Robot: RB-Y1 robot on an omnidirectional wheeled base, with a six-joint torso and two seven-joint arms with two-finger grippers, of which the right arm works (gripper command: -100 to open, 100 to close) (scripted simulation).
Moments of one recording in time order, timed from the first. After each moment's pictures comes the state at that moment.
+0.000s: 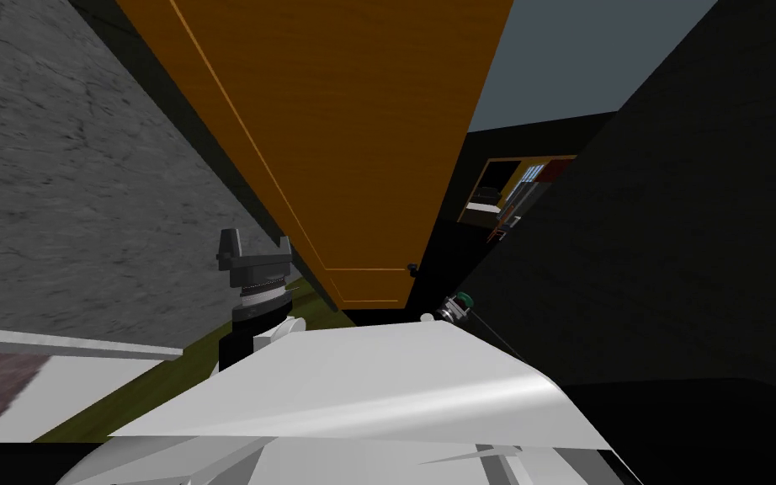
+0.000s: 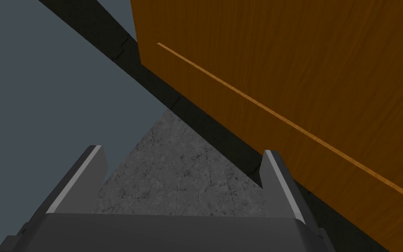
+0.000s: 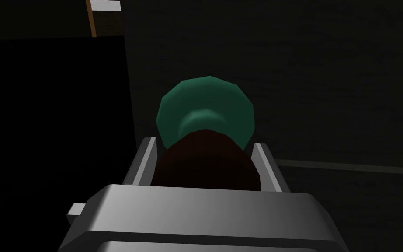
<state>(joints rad) 0.06 0.04 -0.23 -0.91 -1.06 -1.10 -0.85</state>
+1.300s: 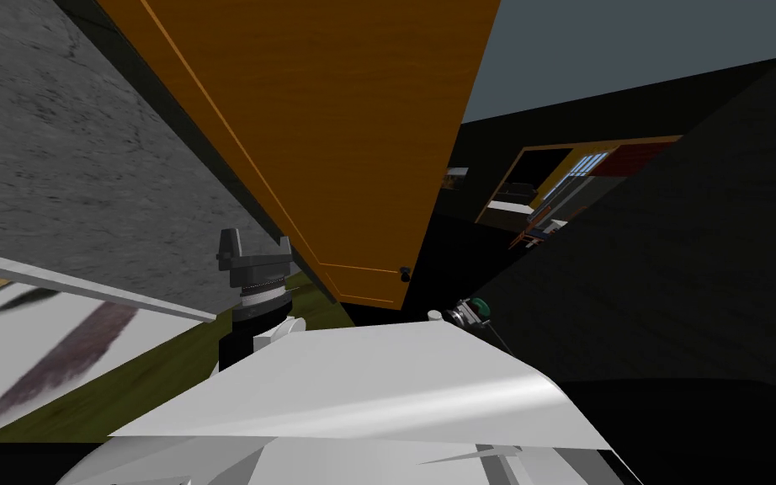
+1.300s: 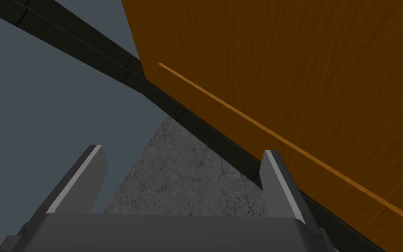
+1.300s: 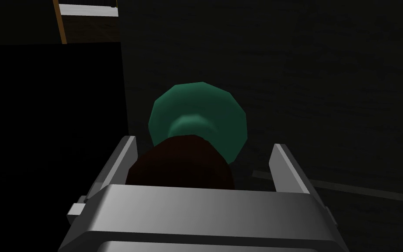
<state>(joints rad) 0.02 0.01 -0.33 -0.89 -1.16 -1.19 -0.80</state>
